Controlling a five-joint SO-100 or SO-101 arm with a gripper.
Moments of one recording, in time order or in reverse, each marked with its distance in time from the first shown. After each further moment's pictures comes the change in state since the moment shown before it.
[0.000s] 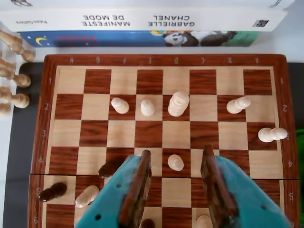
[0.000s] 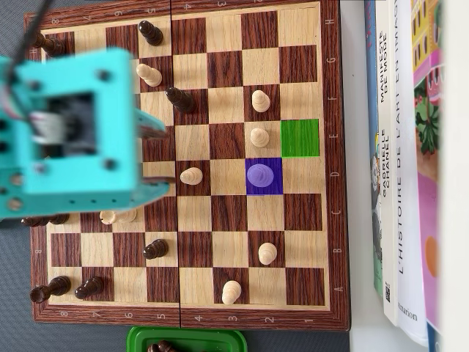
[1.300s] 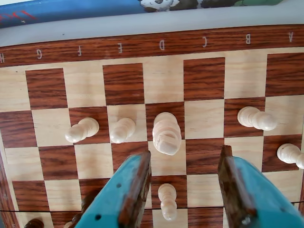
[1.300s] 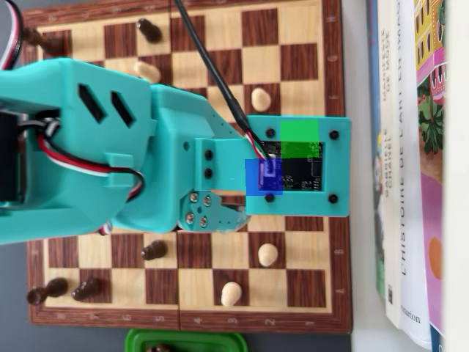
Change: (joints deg) arm 3.1 -39.3 -28.8 5.7 1.0
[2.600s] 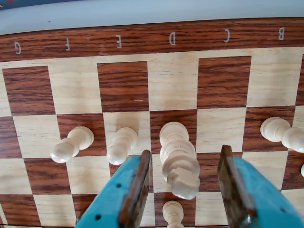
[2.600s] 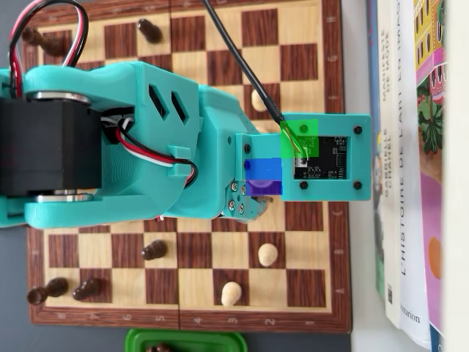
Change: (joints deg) arm -0.9 -9.1 -4.7 0.0 0.0
